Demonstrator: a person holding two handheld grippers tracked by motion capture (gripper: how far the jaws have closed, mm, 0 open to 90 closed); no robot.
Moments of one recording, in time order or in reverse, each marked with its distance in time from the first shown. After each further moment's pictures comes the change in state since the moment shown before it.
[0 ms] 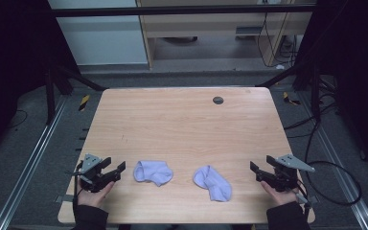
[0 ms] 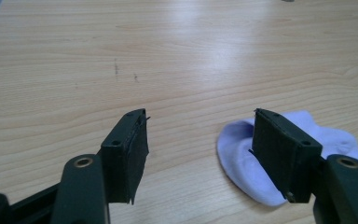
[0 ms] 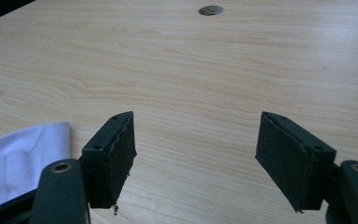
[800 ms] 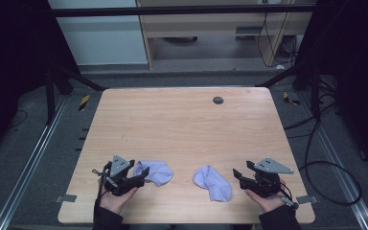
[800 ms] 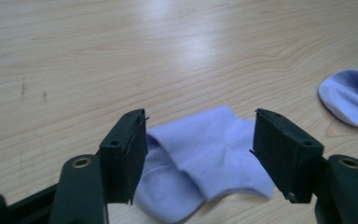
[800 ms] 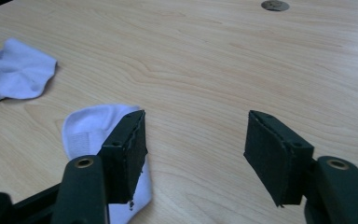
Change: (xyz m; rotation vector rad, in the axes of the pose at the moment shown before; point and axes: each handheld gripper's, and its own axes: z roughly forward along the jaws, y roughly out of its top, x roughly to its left) left arm -0.071 0.008 0.017 0.043 -0.092 0.141; right arm 0.055 0.008 0.001 0.066 0.098 -0.123
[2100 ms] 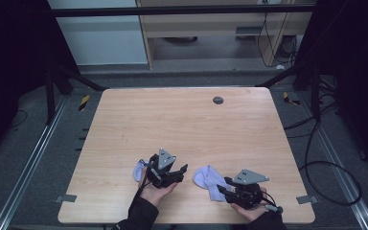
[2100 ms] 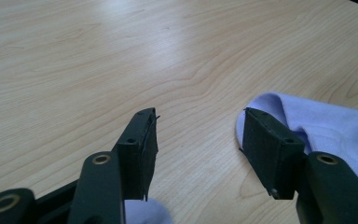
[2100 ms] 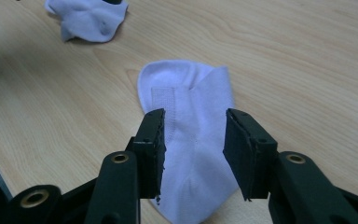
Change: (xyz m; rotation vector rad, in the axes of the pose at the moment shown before) left arm -0.085 0.033 0.068 0.042 -0.125 0.116; right arm 0.044 -0.016 0.018 0.126 0.168 -0.135
